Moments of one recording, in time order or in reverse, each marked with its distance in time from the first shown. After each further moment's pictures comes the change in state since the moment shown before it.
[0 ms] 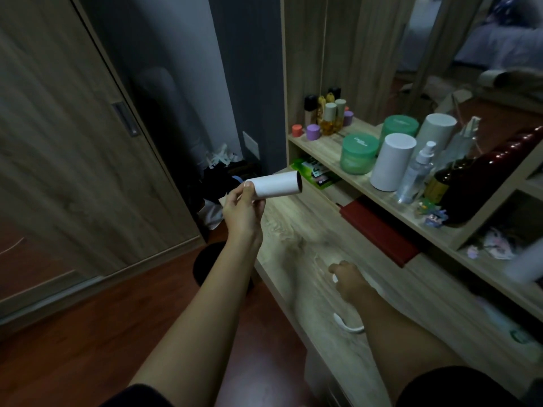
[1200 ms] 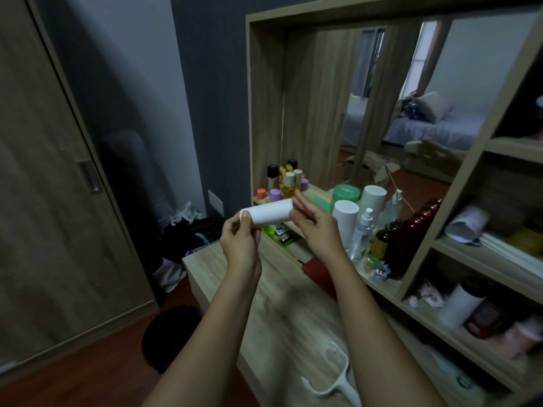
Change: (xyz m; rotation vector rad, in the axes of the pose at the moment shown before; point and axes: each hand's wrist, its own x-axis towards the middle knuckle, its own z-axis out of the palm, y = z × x) left_hand -0.022 0.013 0.068 -0.102 -0.128 0.036; right_hand -0.062 -0.089 -0.228 1.024 0.645 -0.388
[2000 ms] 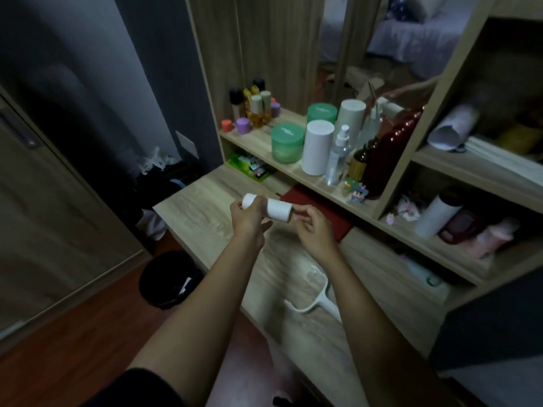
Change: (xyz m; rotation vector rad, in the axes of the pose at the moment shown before) left_hand -0.015 -0.107 -0.018 0.400 -0.068 -0.388; right_hand -0.087 0.130 -0.024 -0.084 0.123 0.285
